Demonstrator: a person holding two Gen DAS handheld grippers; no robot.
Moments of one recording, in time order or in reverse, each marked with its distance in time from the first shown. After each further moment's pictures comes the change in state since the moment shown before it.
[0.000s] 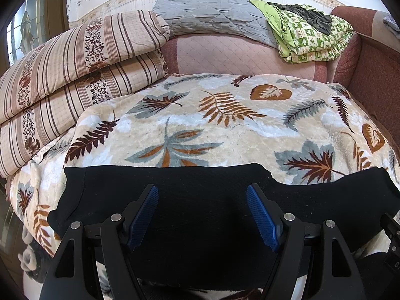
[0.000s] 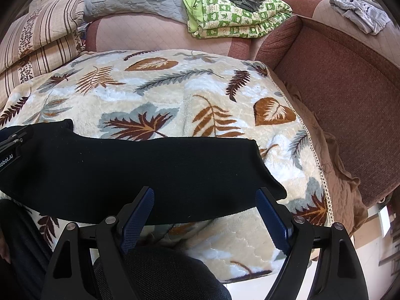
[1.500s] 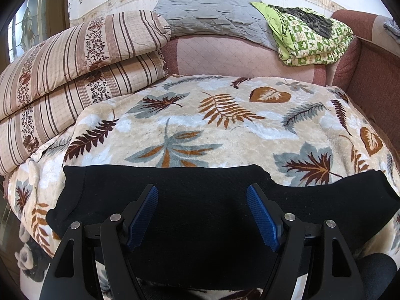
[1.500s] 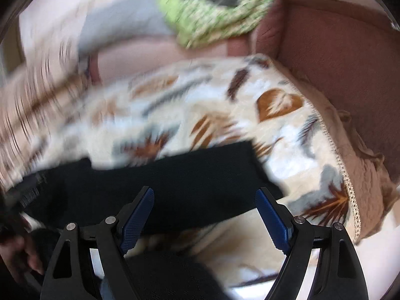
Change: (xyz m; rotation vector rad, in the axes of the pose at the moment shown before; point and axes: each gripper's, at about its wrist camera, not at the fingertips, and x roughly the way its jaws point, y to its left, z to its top) left arm -0.002 0.005 0.002 -0.018 -0.007 -0.017; right arm -0.011 -0.089 -0.005 0.260 -0.122 0.221
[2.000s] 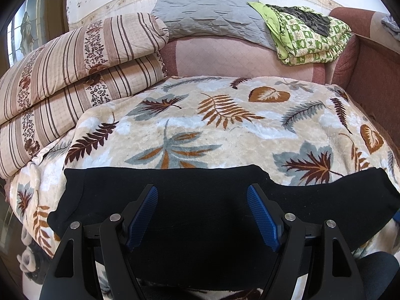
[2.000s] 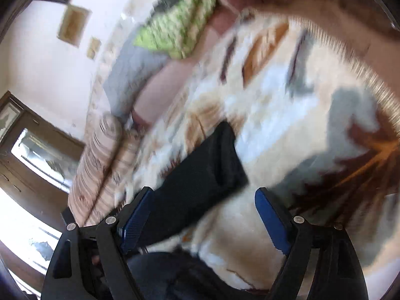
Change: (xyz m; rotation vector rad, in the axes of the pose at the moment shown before) left arm -0.001 -0.006 -0.003 0.025 -0.011 0.015; right arm 0.080 -0.113 -0.030 0.441 0.160 0.589
